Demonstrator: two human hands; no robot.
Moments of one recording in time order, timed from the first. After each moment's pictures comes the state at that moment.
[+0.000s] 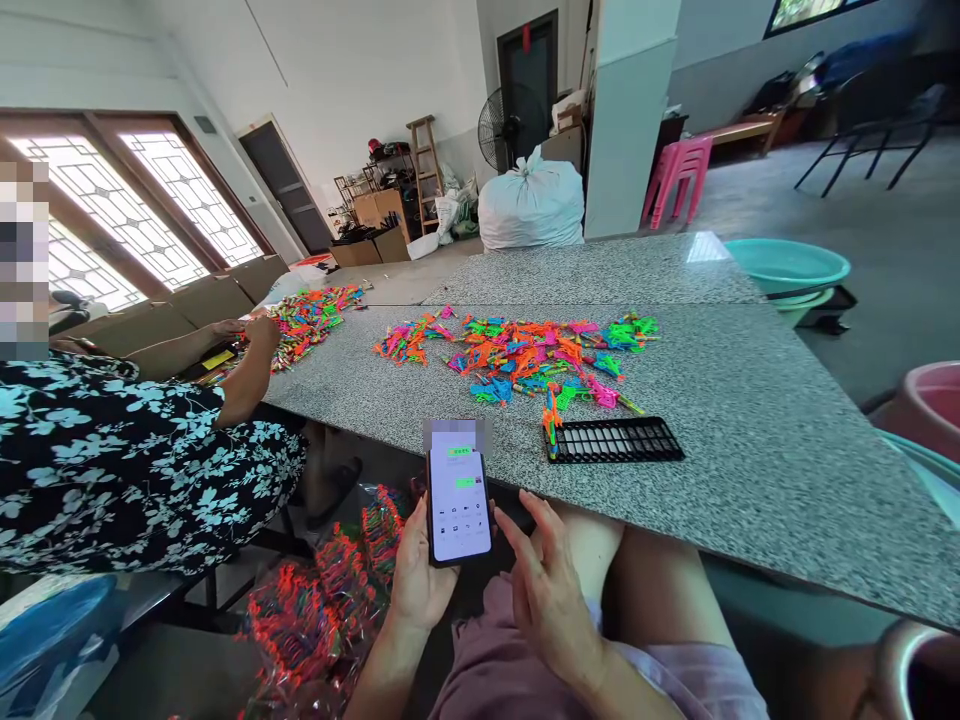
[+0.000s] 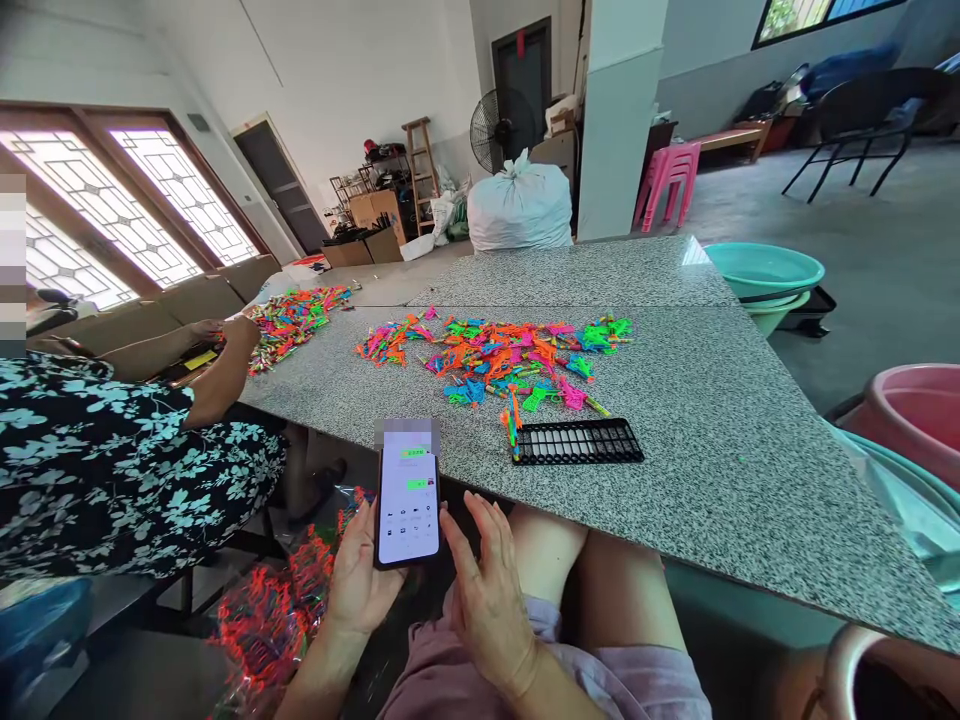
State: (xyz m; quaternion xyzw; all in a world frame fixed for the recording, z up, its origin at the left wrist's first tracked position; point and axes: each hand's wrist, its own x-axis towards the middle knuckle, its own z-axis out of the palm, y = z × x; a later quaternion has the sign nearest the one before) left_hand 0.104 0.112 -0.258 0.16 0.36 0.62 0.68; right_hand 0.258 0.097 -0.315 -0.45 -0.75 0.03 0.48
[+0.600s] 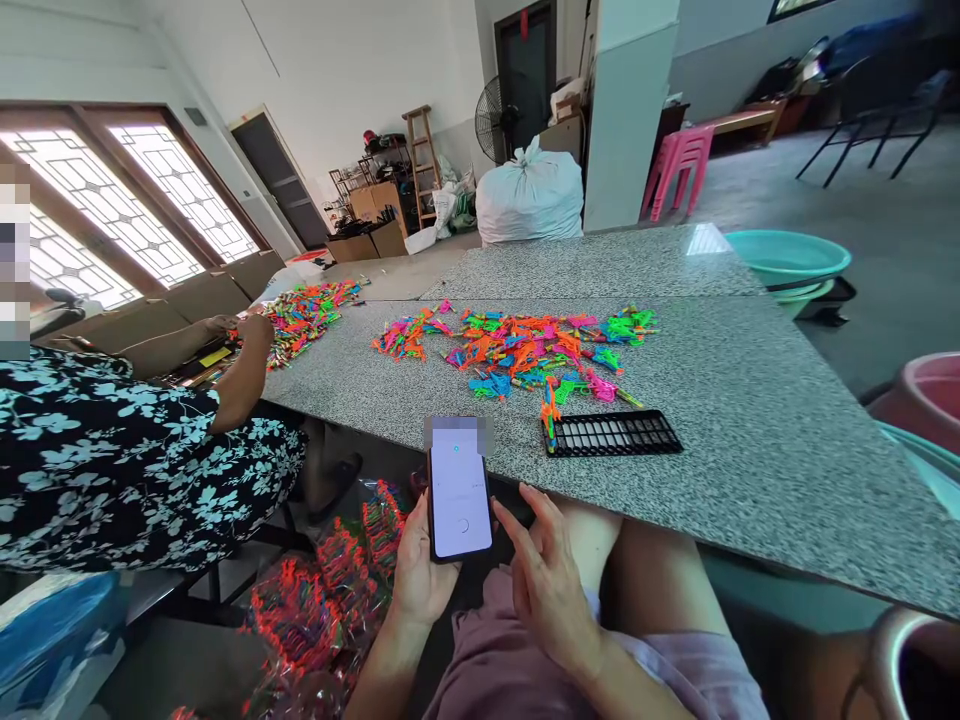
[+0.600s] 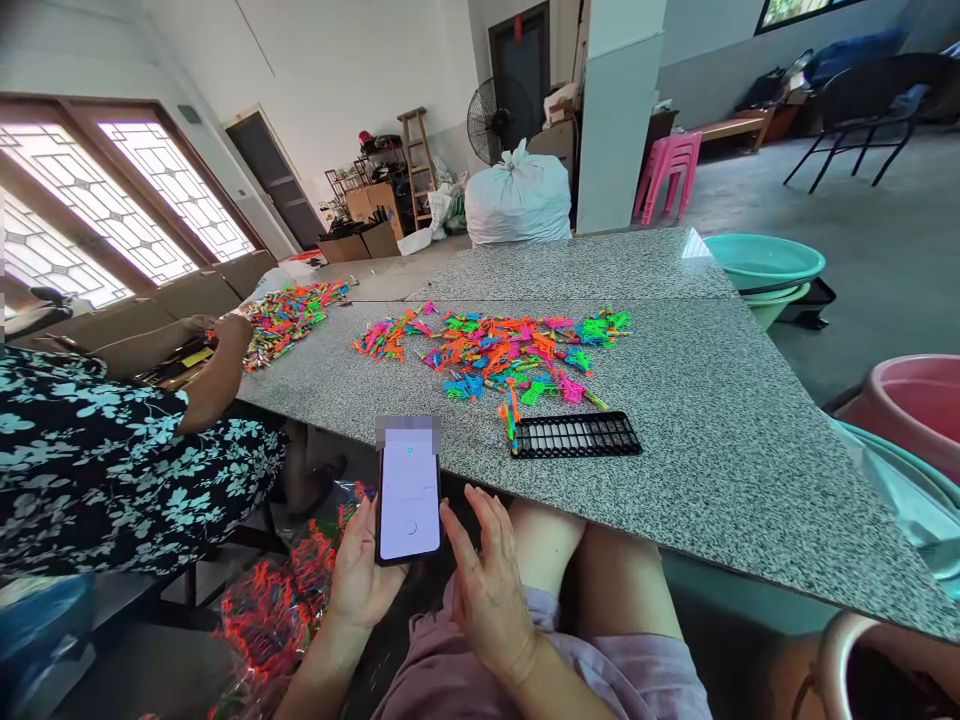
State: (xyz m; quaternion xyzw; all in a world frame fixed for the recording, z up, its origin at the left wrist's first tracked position) left_hand 0.106 0.112 -0.262 0.12 0.40 0.63 0.66; right_hand 0.259 0.098 -0.314 -0.45 -0.75 0.04 0.48
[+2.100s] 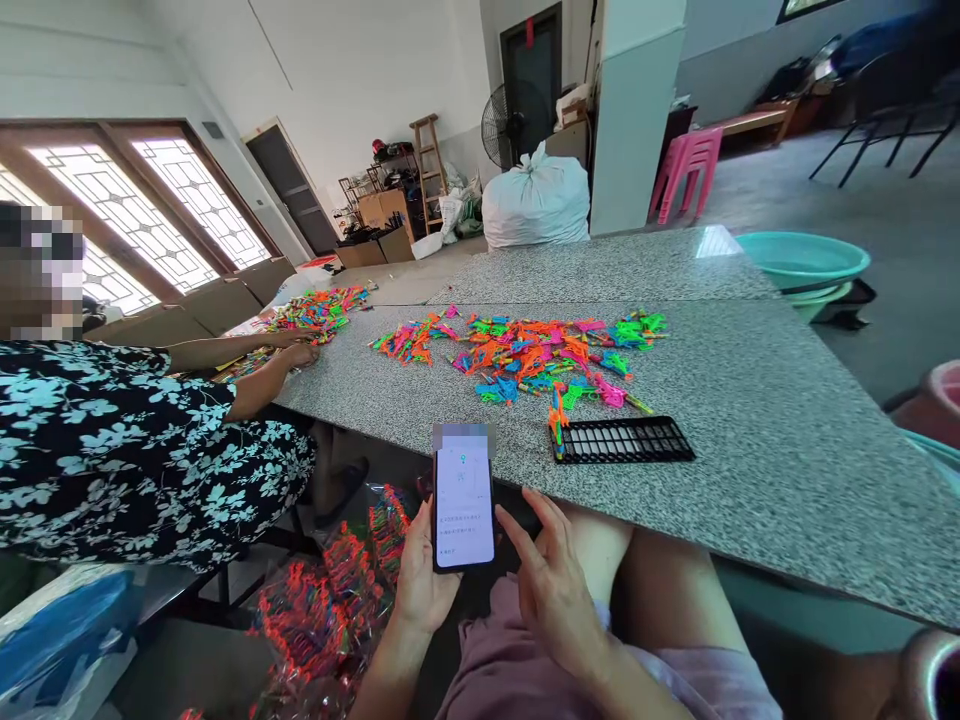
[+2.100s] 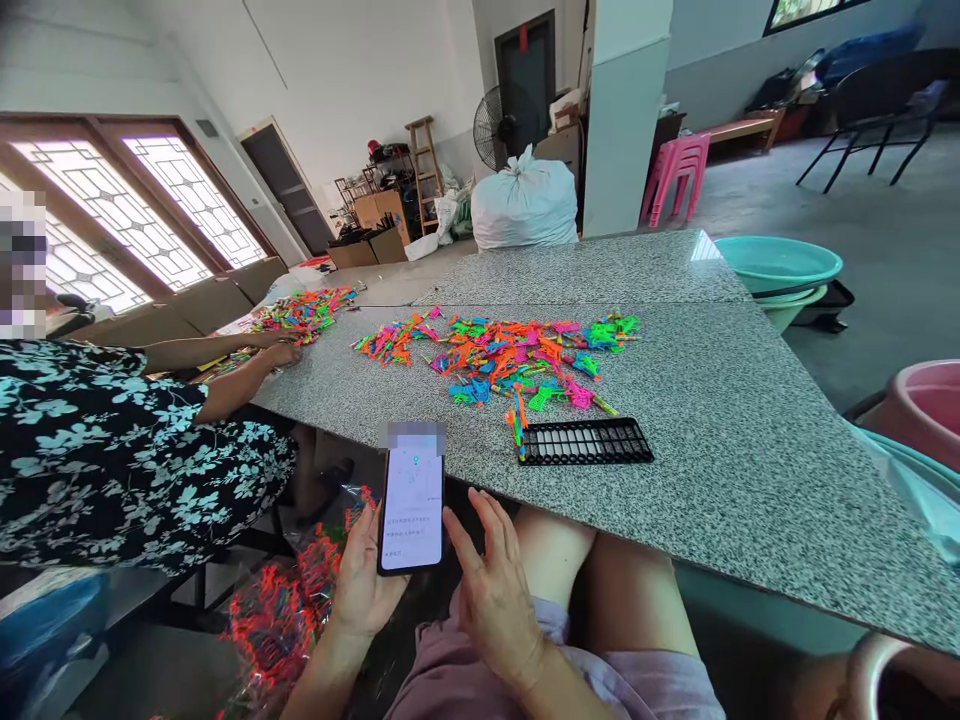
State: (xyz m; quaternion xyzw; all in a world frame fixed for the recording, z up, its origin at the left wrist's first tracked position) left_hand 0.096 0.109 -0.267 0.17 0.35 0.61 0.69; right_hand 0.257 0.105 -0.317 -0.44 -0.76 0.04 0.48
